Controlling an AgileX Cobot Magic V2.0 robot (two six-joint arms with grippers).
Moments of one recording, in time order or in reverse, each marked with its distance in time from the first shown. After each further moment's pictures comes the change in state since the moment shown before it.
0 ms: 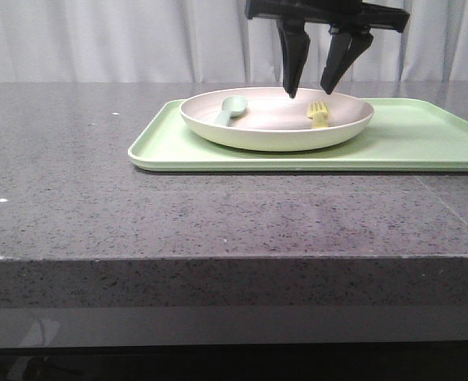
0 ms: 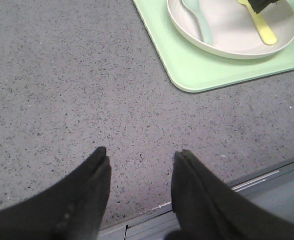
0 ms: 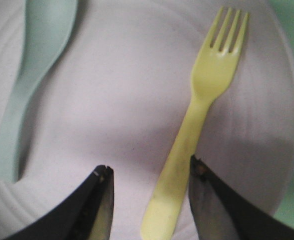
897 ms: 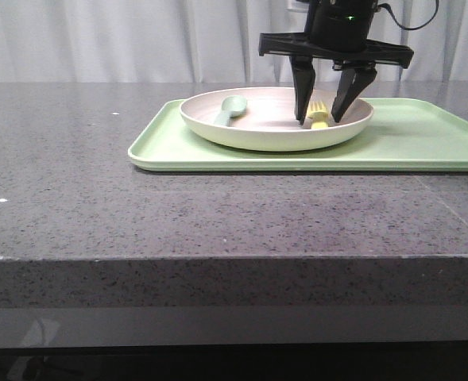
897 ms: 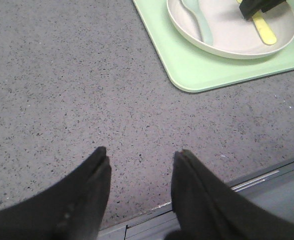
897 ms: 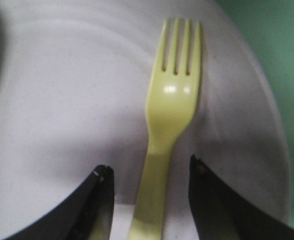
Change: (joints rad) left arm 0.000 0.000 0.000 0.000 0.000 0.000; right arm -0.045 0.079 -0.004 0.006 -0.062 0.082
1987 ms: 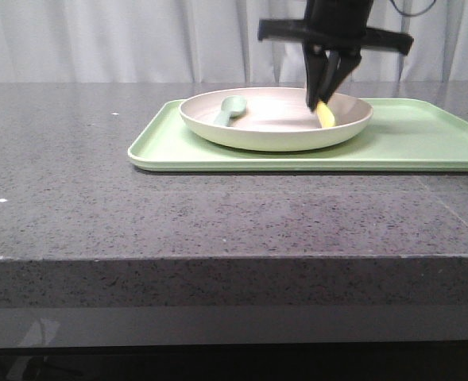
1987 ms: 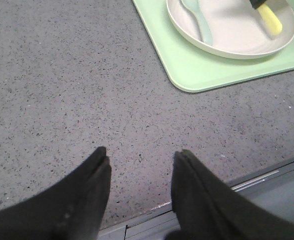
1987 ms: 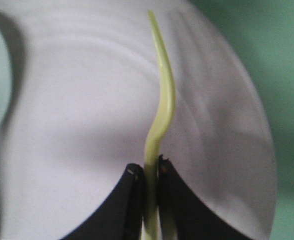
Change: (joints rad) left arm 0.000 0.000 0.000 0.000 0.000 0.000; right arm 0.000 0.008 -0.115 0.000 0.063 0.008
